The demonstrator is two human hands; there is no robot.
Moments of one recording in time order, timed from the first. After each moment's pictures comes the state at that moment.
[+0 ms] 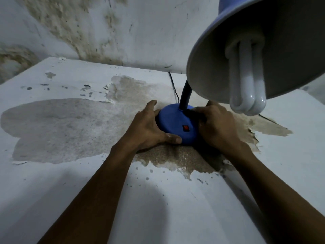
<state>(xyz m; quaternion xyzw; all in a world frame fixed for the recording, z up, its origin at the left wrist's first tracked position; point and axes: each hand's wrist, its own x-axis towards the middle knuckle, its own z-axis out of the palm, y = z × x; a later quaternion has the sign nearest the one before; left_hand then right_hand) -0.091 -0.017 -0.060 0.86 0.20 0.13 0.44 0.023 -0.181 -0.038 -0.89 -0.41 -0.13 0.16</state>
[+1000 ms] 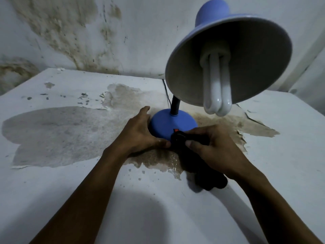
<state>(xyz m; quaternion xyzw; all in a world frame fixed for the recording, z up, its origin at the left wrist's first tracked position) -0.103 -0.028 -0.044 0.88 0.22 0.12 0.41 -0.024 -0.227 -0.016 -0.84 -0.38 0.09 0.38</state>
